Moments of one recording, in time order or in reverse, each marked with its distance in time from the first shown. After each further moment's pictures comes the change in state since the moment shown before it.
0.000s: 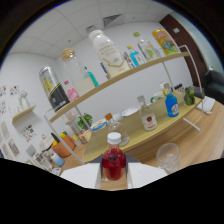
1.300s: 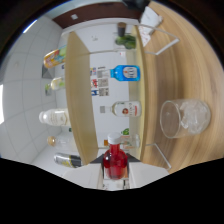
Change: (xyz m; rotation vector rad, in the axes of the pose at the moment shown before) arm 0.011 -0.050 -0.003 0.065 -0.333 1.087
